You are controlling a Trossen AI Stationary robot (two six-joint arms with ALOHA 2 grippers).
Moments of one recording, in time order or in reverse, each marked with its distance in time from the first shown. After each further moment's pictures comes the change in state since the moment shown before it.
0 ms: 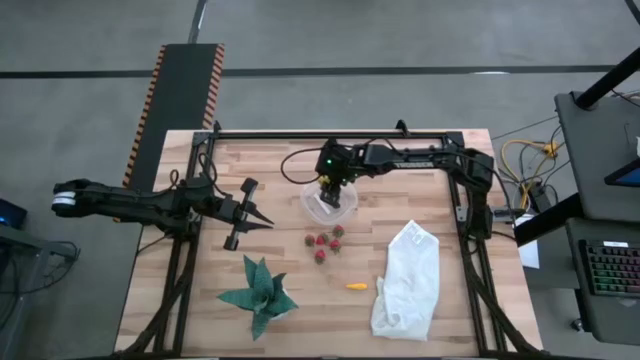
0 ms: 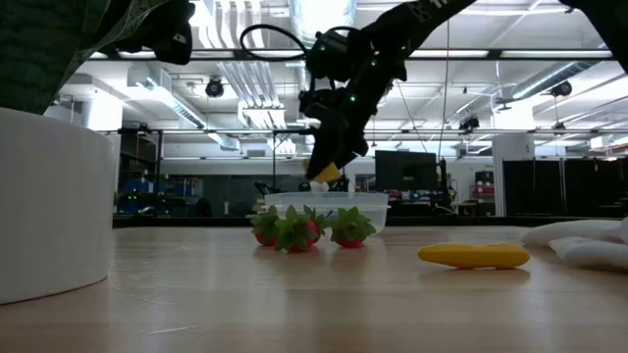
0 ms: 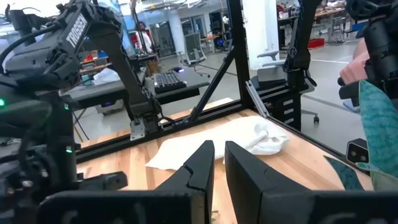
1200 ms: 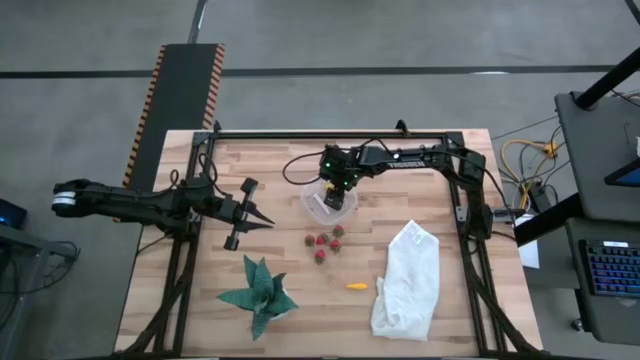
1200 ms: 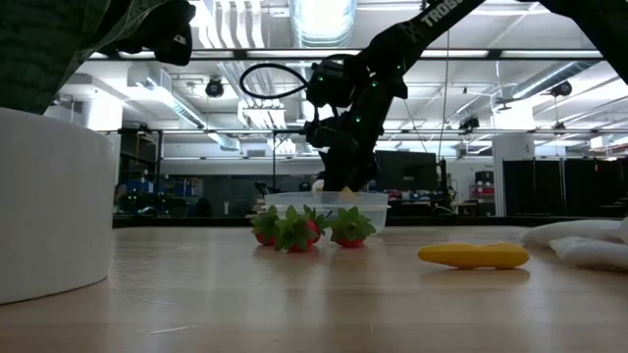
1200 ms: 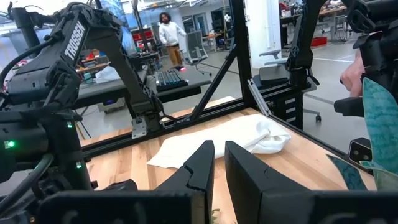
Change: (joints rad) left arm 0.000 0.000 0.000 -0.005 -0.011 0.000; right arm -0.027 0.065 -0.014 -0.079 -0.085 0.073
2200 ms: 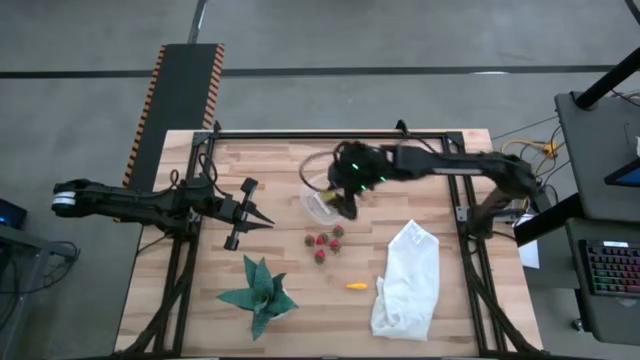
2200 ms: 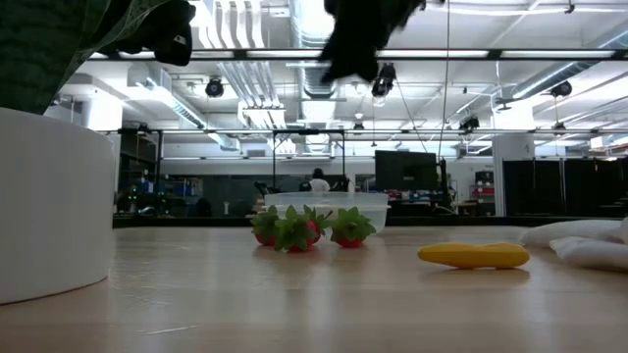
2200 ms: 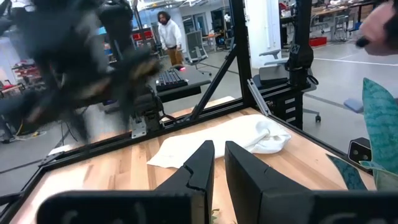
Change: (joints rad) left arm 0.000 0.000 0.000 -0.001 0.000 0.000; right arm 0.194 -0.385 -0.002 0.001 -0.078 -0.040
